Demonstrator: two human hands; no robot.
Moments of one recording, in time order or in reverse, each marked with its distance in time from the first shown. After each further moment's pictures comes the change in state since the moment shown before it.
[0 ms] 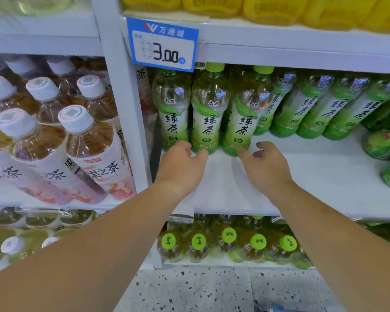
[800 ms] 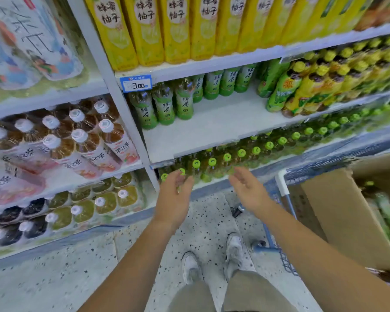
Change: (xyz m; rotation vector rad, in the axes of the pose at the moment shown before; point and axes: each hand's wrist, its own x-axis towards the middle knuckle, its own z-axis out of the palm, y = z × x) left_hand -0.255 0.019 -0.097 -0.101 -0.408 -0.043; right_hand -0.298 0.000 -0.121 0.169 -0.177 0.297
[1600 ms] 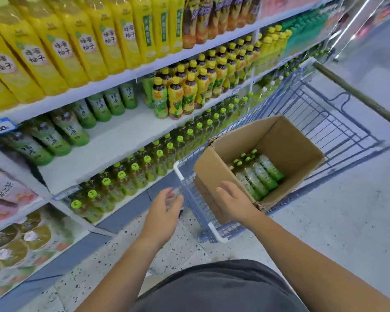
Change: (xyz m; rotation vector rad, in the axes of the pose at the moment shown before) left_hand -0.132 0.045 0.196 0.176 -0.383 0.145; right_hand -0.179 0.118 -0.199 0.152 0.240 0.202
